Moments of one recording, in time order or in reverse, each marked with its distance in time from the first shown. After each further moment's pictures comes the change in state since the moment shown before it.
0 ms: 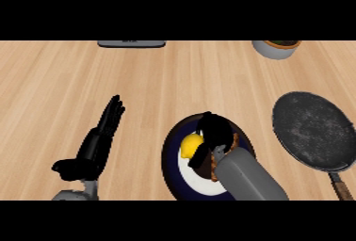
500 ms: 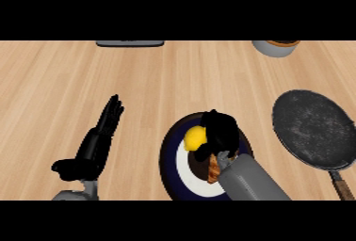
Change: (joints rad) left arm 0.004 -0.013 0.013 -0.009 -0.015 -0.002 0.009; right arm 0.070 -0.026 0.024 -0.186 0.188 -0.111 0.065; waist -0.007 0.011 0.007
